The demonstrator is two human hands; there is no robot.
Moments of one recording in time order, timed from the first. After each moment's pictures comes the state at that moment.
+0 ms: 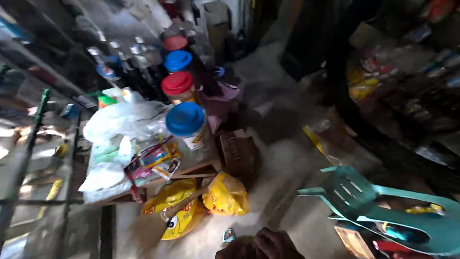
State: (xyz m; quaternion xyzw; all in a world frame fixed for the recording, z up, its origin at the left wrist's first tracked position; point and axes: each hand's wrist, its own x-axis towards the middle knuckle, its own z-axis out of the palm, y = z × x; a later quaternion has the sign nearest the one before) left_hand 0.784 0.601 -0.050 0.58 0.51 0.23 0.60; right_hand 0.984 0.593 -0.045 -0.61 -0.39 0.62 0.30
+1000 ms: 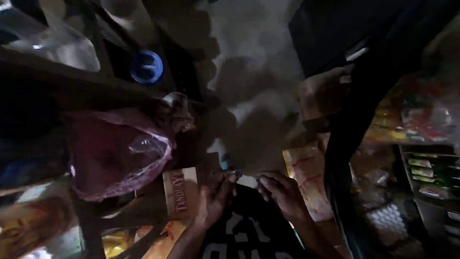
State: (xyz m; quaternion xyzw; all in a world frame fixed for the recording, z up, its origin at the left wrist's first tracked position) left_hand 1.249 1.328 -0.075 0.44 0.51 0.37 0.64; right_hand 1.461 1.305 -0.077 -0.58 -0.34 0.62 0.40
